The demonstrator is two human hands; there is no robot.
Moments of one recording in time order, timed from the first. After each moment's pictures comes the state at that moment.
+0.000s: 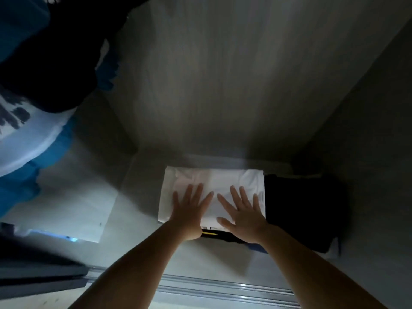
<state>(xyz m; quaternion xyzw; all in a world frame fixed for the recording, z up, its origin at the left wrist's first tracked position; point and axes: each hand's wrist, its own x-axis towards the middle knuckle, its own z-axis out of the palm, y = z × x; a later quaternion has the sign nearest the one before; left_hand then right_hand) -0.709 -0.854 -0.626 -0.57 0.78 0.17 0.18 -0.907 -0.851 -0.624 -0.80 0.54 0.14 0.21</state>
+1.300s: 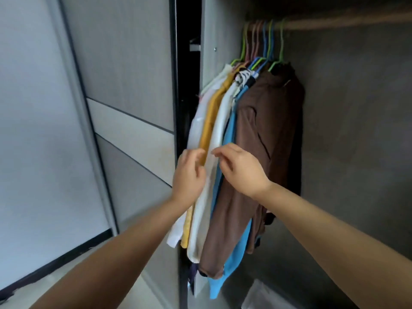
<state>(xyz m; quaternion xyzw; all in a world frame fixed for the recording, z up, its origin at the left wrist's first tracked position) -0.522 -0.619 0.104 -0.65 0.50 -0.14 -0.56 -0.657 -0.695 0.156 -0.92 0.13 -0.36 0.08</state>
